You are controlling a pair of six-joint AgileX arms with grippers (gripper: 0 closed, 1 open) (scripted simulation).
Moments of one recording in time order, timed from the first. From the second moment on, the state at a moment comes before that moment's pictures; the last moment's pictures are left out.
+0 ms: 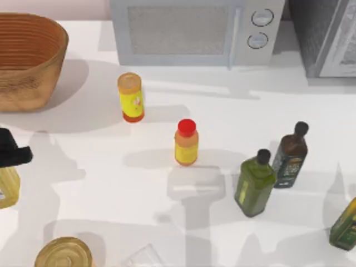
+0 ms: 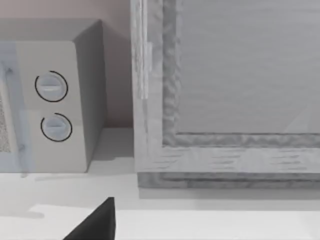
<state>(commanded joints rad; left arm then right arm) -0.33 0.48 0.20 0.21 -0.49 -0.04 0.00 0.00 0.00 0.00 0.00 0.00</state>
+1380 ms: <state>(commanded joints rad) -1.24 1.79 0.84 0.85 -1.86 -0.10 0.00 0.00 0.00 0.00 0.00 0.00</state>
